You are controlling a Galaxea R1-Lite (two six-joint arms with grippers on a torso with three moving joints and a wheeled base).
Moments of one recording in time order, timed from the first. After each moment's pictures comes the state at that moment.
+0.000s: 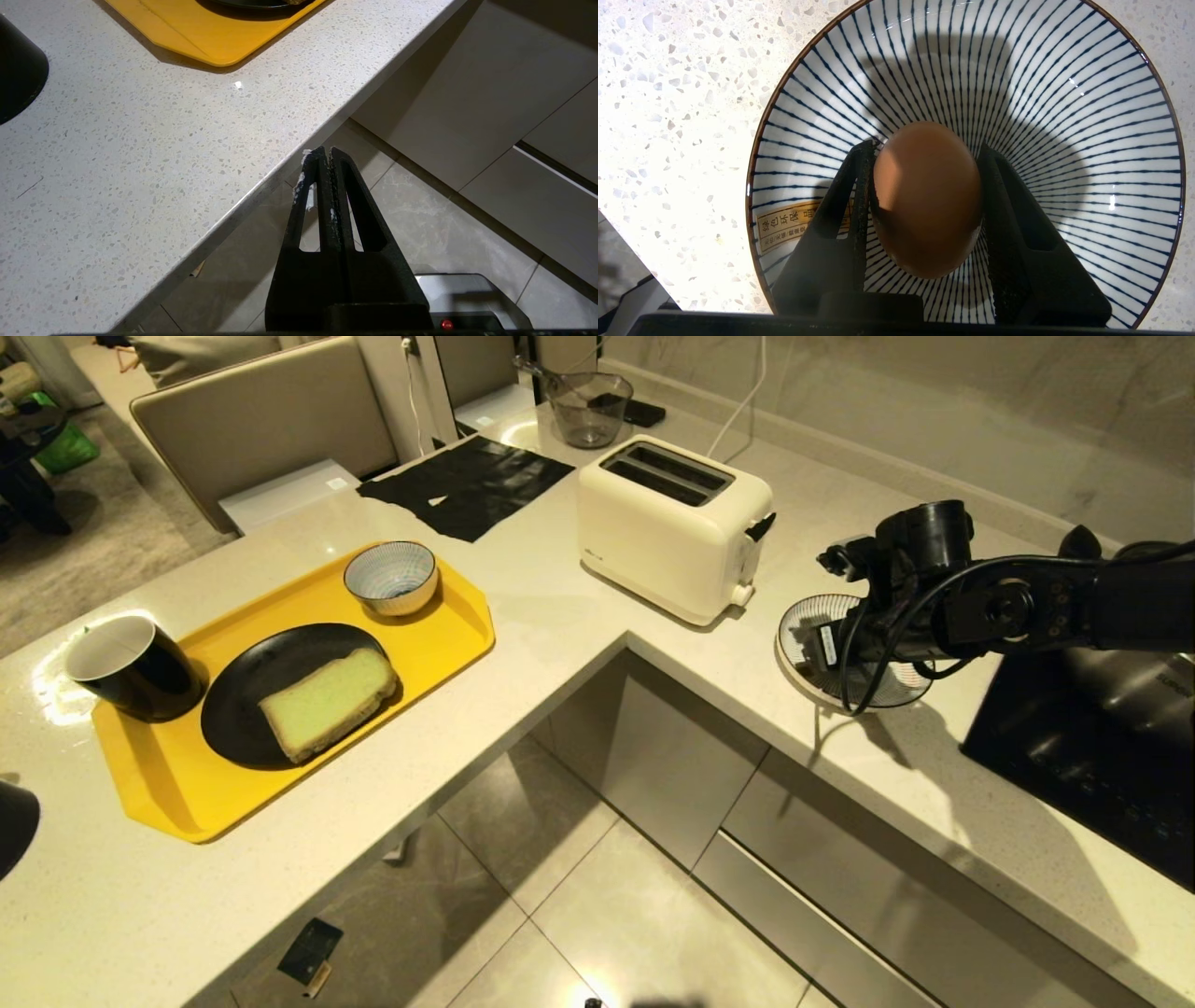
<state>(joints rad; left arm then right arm) 0.00 0.00 0.00 -0.01 0.00 0.00 0.20 2.10 -1.75 0.16 -0.15 -0.14</state>
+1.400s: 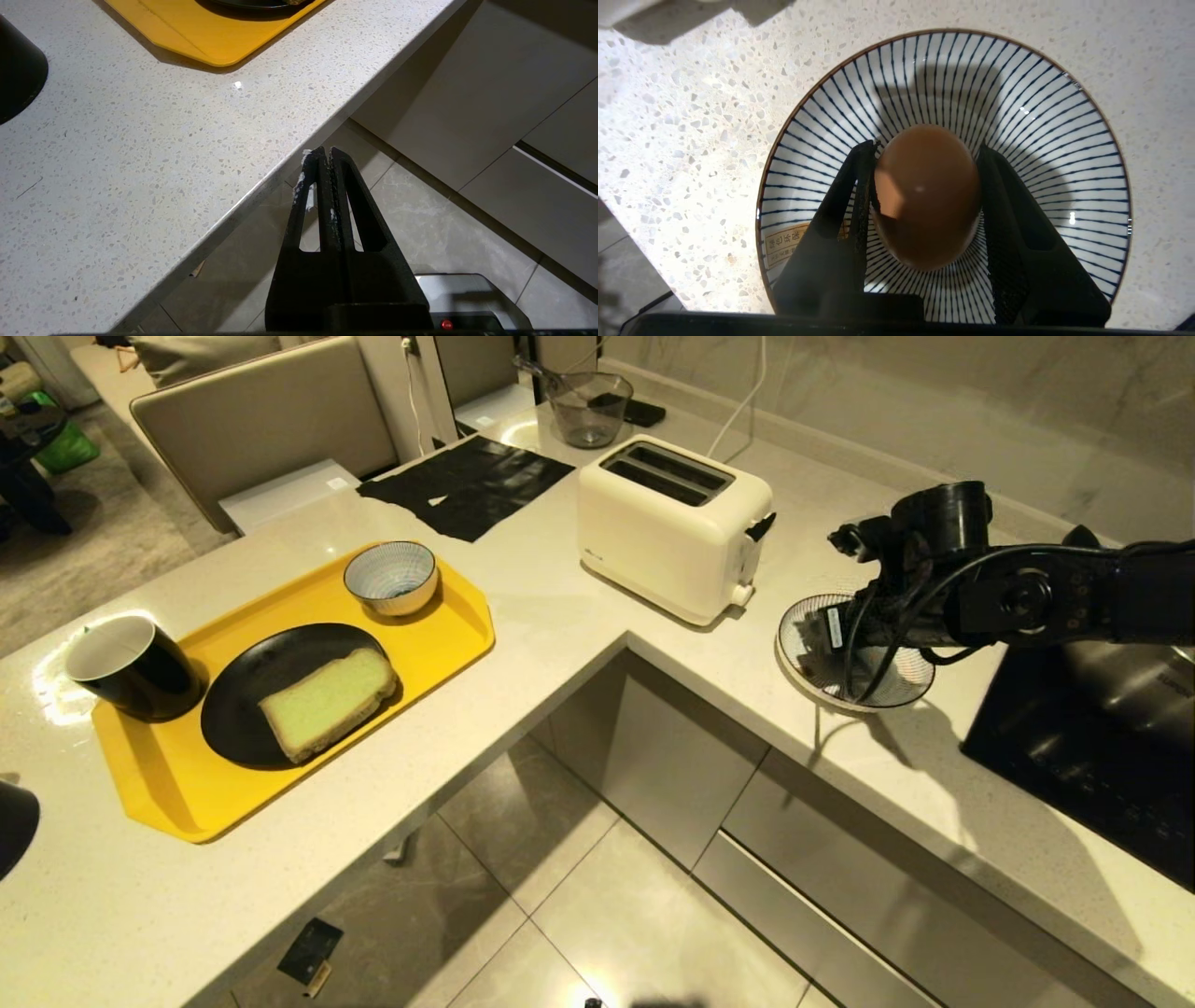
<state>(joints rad) 0.00 0.00 0.00 -0.01 0.00 0.00 0.19 2.06 -1.75 0.11 -0.15 -0.13</state>
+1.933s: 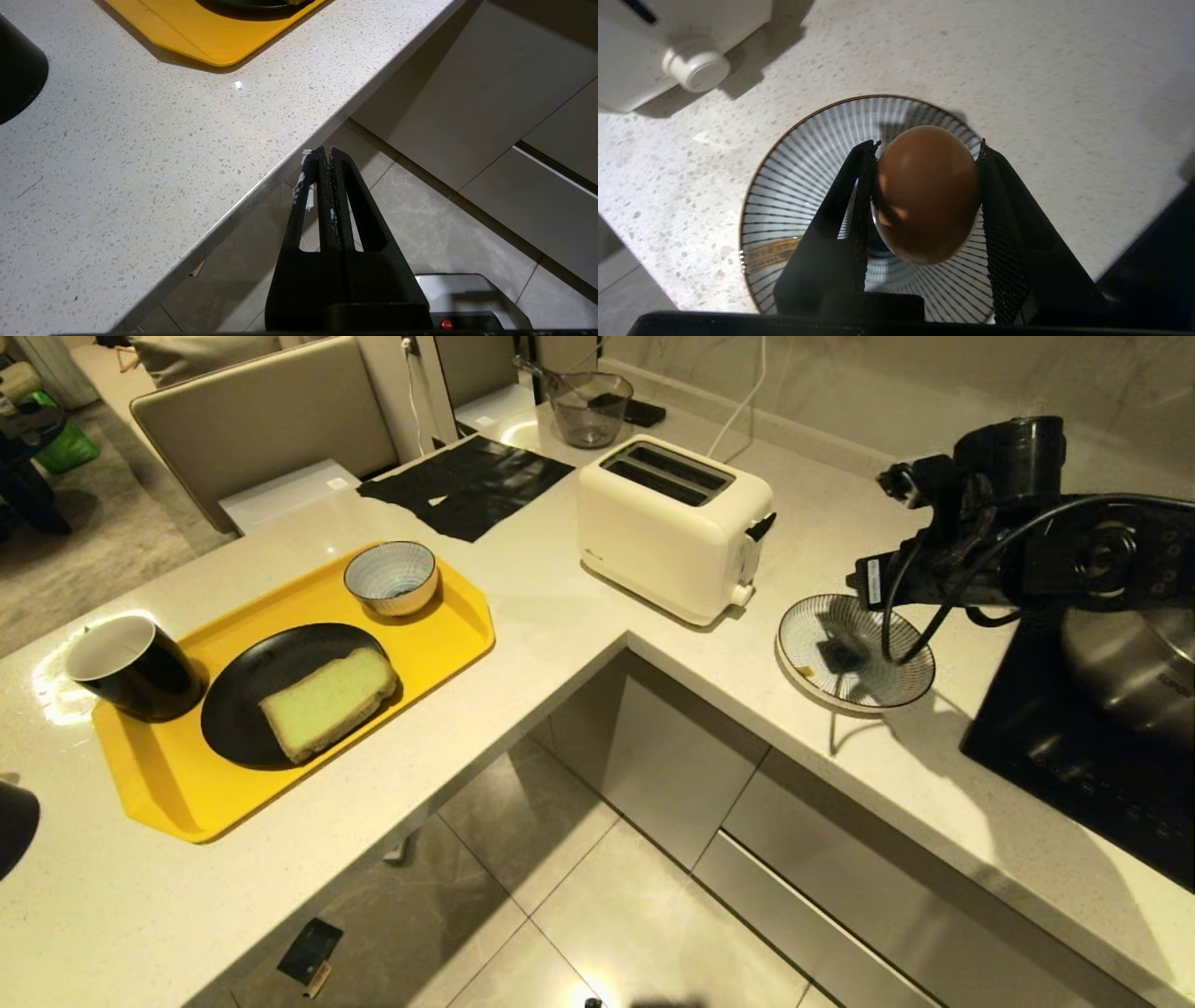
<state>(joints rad) 0.00 0.00 0.00 -0.01 0.00 0.00 0.17 1.97 -1.77 0.11 -0.20 -0.13</state>
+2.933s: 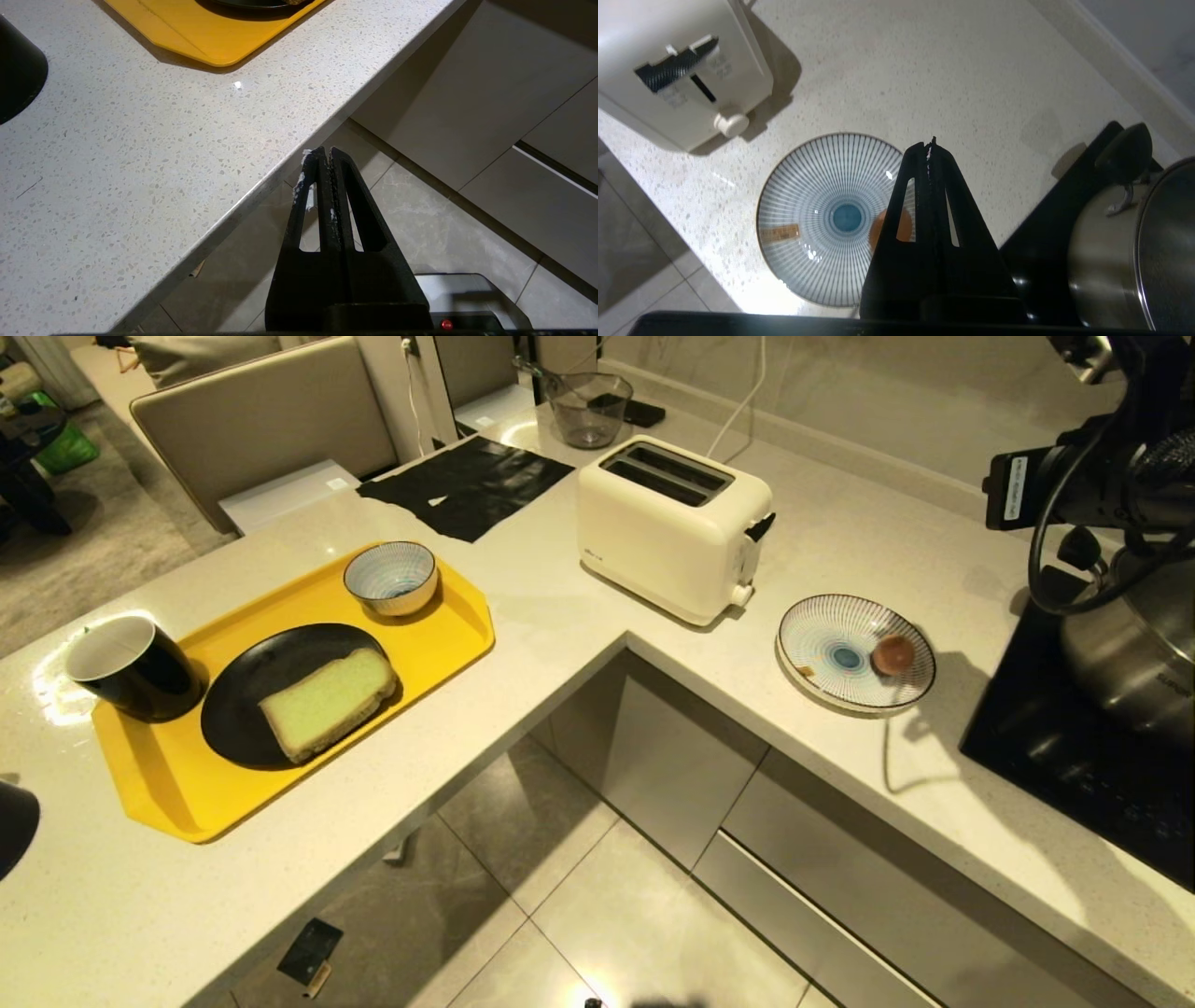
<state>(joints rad) 0.00 0.00 0.00 -0.01 0.00 0.00 0.15 1.66 -1.64 0.11 -0.22 -0.13</state>
